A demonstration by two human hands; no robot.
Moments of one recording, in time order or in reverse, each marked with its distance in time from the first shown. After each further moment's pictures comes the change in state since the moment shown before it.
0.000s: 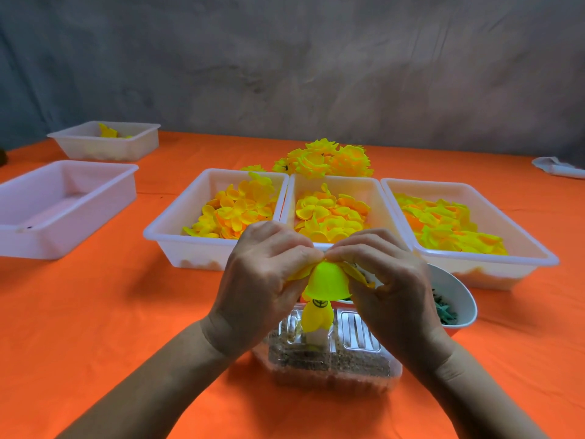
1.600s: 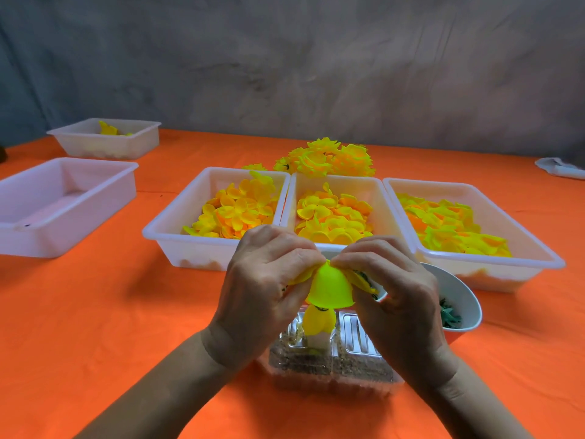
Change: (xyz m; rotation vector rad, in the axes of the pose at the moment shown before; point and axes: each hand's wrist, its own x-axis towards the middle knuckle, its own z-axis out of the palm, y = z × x) left_hand -0.005 0.004 0.005 -0.035 0.069 -0.053; right_hand -0.011 0.001 0.005 -0.001 0.066 0.023
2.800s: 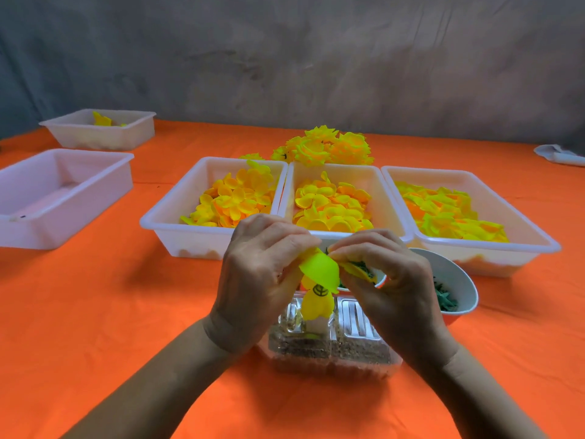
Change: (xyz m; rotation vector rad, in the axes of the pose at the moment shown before) left_hand -0.006 -0.001 0.003 0.035 0.035 -0.035; right_hand -0.005 0.002 0.000 0.154 -0.037 0.110
